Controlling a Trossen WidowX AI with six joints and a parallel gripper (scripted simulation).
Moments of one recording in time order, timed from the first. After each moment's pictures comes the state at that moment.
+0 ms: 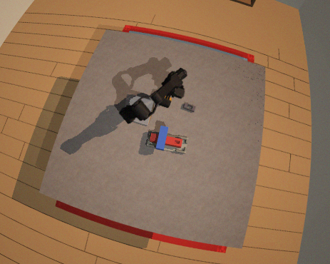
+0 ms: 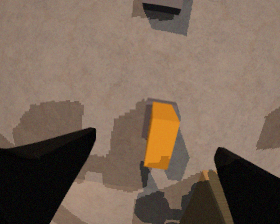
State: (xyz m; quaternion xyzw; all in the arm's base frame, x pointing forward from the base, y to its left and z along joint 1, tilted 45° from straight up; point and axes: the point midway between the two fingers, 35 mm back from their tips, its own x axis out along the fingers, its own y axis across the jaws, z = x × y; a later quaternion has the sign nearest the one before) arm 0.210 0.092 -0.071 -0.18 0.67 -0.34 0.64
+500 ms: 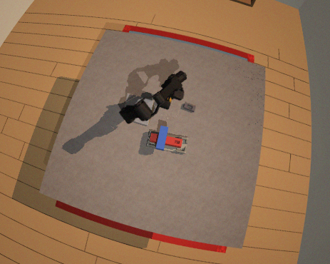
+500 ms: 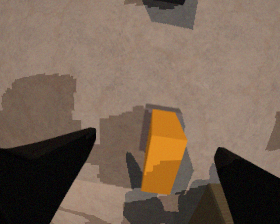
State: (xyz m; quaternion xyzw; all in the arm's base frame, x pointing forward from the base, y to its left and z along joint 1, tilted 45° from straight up) arm 0.206 0.075 -0.088 -0.18 0.67 -0.34 0.64
